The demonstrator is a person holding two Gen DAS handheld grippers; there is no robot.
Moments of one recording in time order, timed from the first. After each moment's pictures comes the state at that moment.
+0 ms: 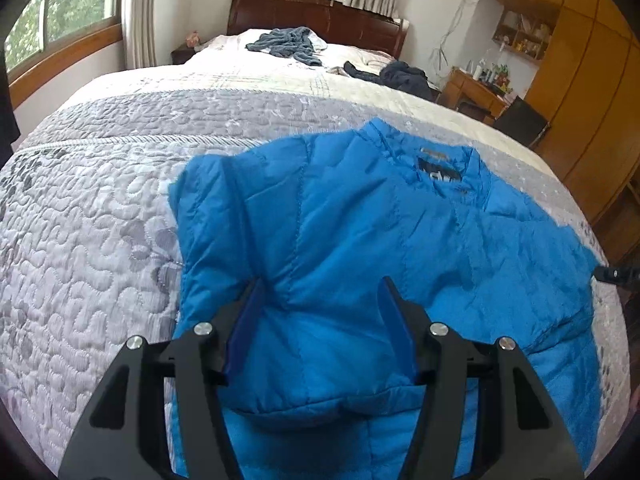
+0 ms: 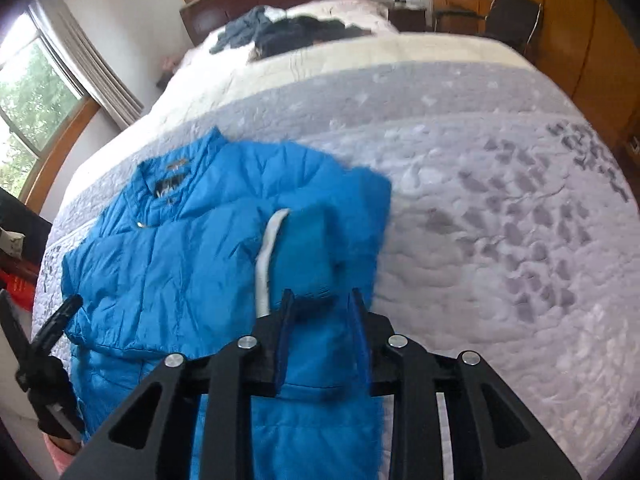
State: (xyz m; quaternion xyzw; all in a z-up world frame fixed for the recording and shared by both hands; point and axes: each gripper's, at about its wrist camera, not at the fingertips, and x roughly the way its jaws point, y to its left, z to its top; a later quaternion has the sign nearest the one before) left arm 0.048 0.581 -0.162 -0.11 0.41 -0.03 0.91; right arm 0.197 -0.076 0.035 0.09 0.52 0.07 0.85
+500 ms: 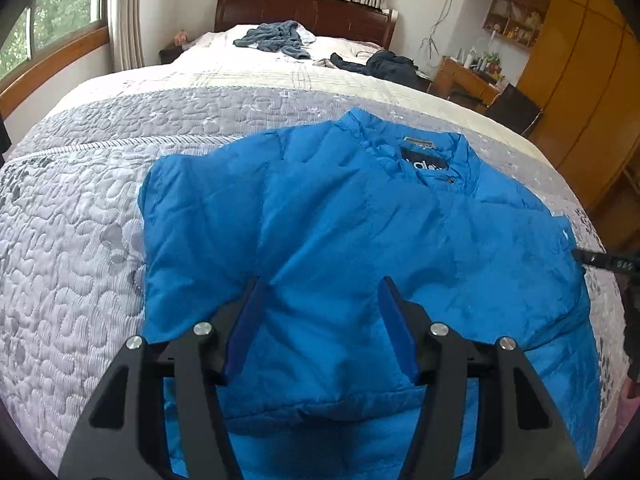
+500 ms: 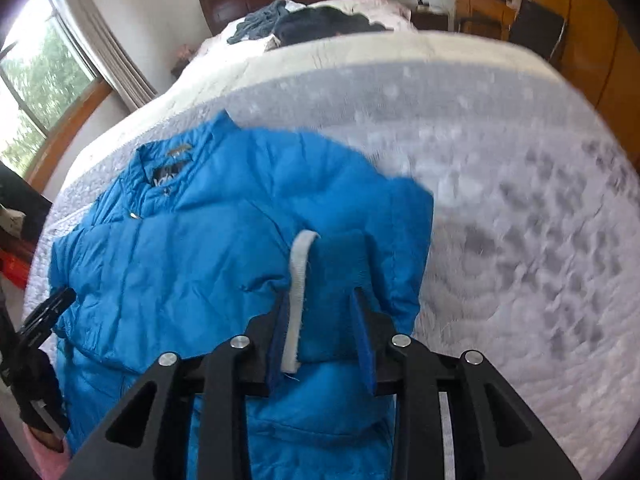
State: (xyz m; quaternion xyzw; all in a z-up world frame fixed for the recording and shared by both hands) left arm 0.057 0.565 -0.174 -0.08 0.42 -0.05 0.90; right arm 0.226 -0.058 -0.008 0.07 0.53 0.11 0.84
